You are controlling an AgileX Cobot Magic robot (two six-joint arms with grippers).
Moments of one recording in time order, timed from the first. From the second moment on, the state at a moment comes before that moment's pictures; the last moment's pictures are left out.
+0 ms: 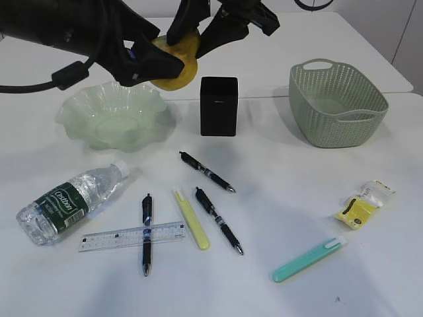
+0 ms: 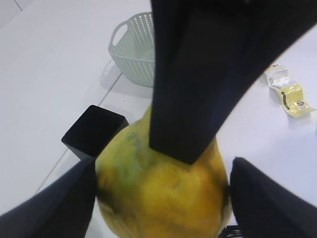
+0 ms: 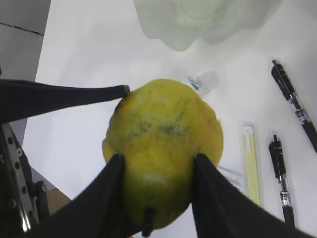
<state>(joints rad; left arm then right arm) -0.36 1.63 -1.28 -1.04 0.54 1.49 0.39 2.02 -2.12 0.56 1.26 0.13</state>
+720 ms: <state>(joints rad) -0.36 1.68 -1.29 -1.08 0.55 1.49 0.39 2.03 -2.12 0.53 1.27 0.13</state>
